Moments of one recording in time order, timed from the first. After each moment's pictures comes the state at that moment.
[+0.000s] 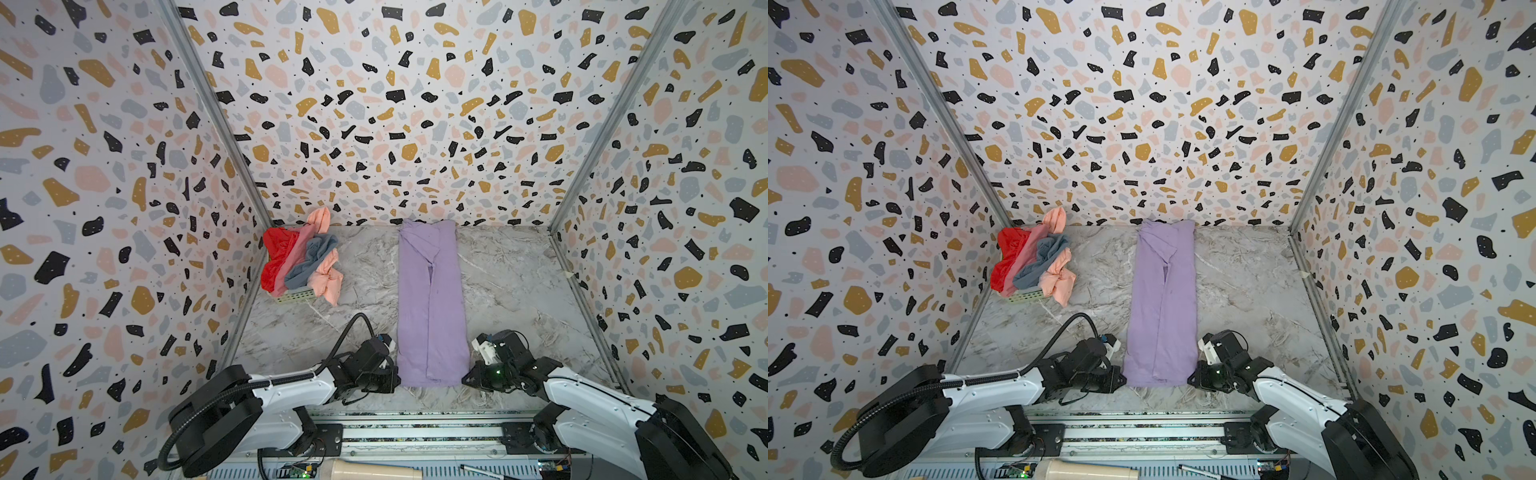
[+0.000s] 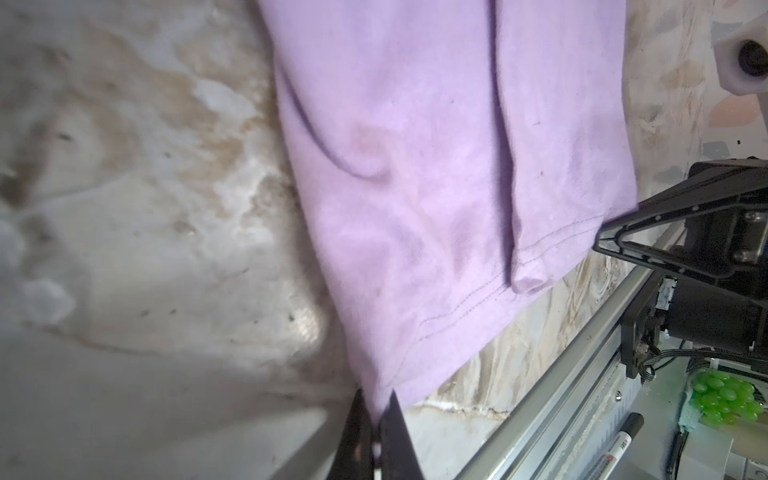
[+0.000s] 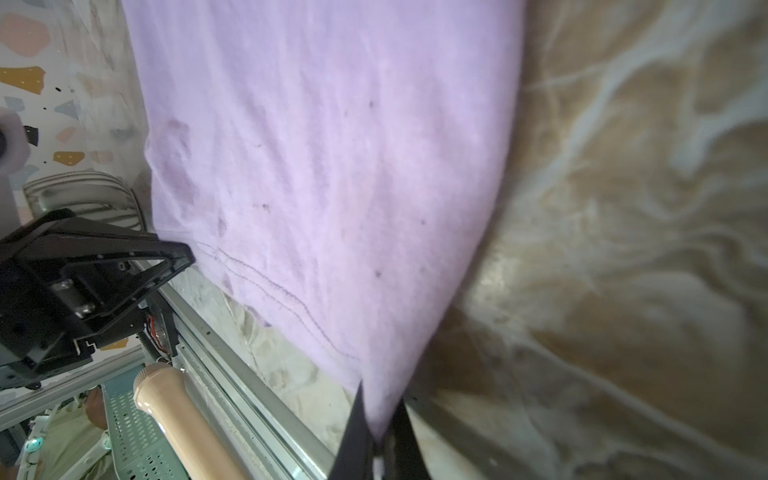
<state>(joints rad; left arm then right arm) -0.91 1.21 0.32 -0.01 0.26 -0.82 0.60 0.99 0.26 -0.29 -0.51 0.70</state>
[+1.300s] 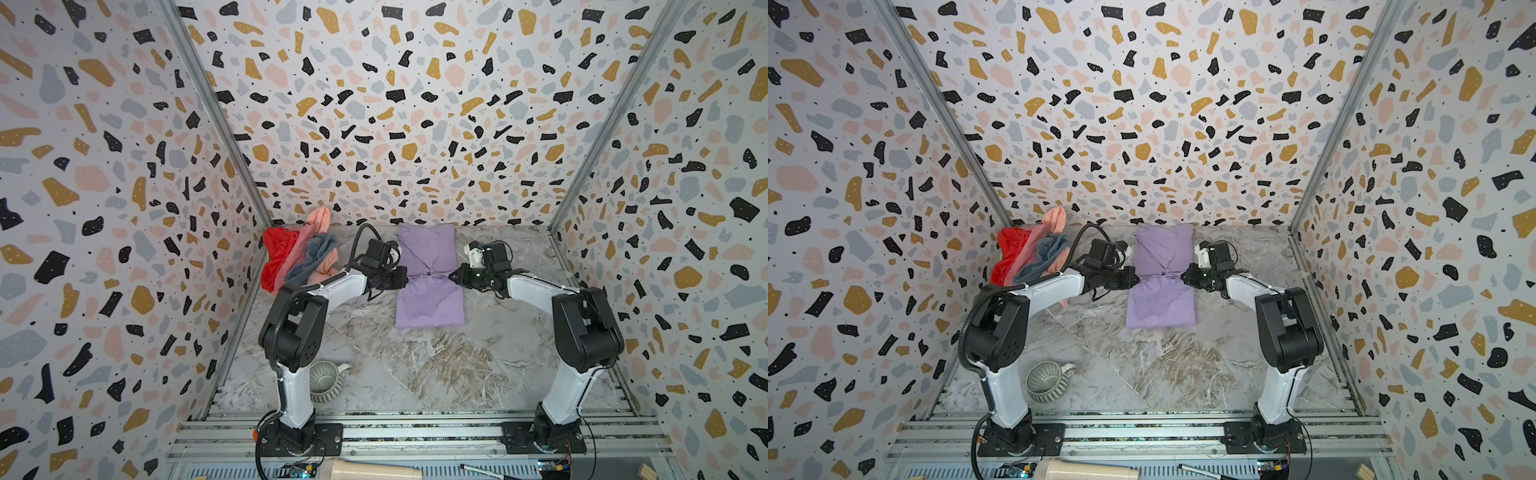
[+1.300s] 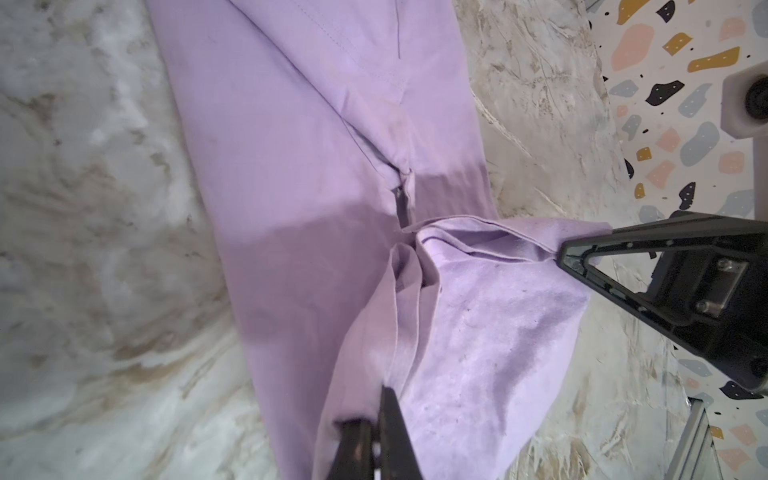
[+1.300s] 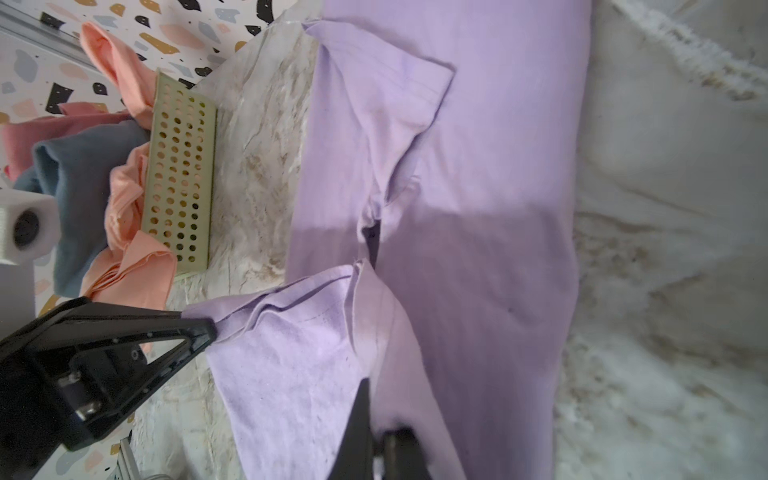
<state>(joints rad) -0.44 1.97 1.36 -0.23 0.38 -0.40 0.27 1.88 1.19 -0.07 -0.51 0.49</state>
